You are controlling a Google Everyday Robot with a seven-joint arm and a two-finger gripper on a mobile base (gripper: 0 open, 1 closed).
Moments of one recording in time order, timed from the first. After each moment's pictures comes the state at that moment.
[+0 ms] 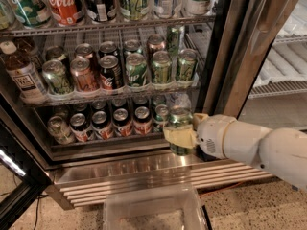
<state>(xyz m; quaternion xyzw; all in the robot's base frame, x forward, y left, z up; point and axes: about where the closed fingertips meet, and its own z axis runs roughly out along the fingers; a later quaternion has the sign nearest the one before) 0.487 -0.075 0.803 -0.29 0.79 0.23 0.49</state>
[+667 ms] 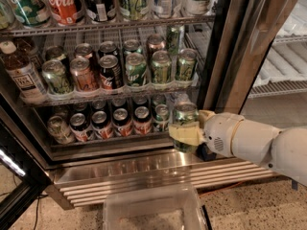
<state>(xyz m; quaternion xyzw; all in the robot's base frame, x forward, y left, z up) 0.485 -0.087 0.819 -0.29 0.77 0.25 0.51</state>
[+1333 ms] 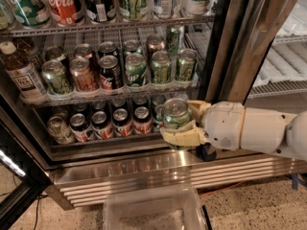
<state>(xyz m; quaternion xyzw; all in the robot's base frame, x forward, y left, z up) 0.451 -0.055 0.868 -0.46 0.65 0.29 0.54</state>
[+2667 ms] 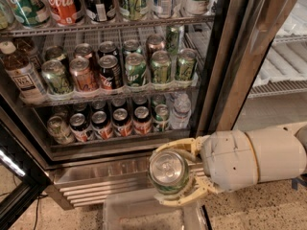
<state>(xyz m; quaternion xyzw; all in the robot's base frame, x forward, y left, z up) 0.314 -0.021 0.882 -0.64 0.49 0.35 0.48</state>
